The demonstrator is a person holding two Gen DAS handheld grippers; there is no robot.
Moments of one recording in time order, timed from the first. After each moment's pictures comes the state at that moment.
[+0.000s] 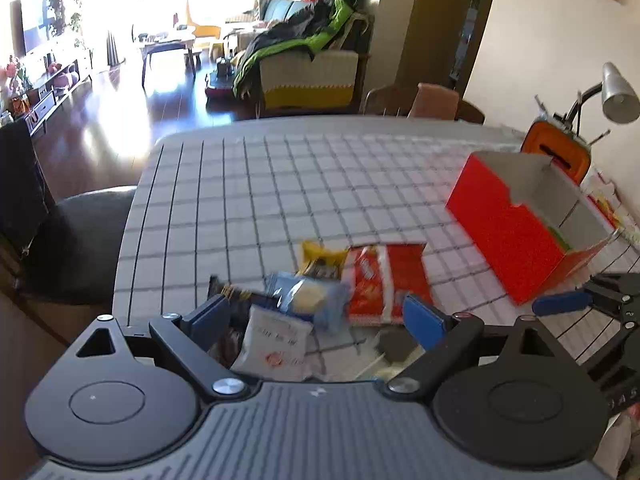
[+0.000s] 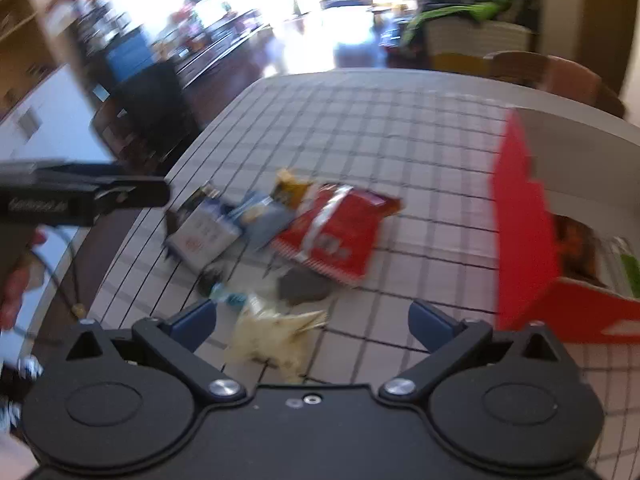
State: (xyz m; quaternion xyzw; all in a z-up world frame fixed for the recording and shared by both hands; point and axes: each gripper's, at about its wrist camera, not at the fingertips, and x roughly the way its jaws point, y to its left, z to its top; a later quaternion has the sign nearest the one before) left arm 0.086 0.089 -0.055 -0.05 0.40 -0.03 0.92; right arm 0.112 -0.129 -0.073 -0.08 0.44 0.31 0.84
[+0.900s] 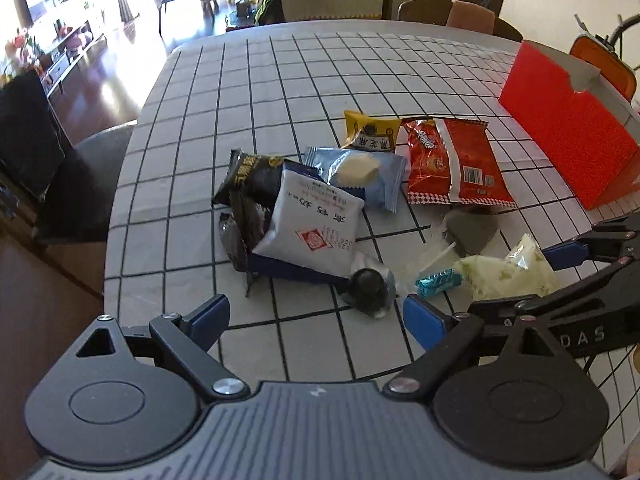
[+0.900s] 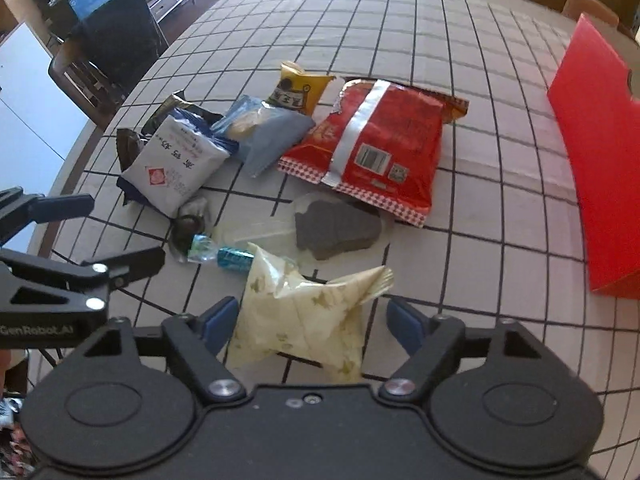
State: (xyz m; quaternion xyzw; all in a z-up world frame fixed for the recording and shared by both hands) left arm 0.076 0.090 -0.142 -0.02 0.49 0.01 0.87; right arm 0.129 -0.068 -0.148 -0.10 0.53 0.25 0.80
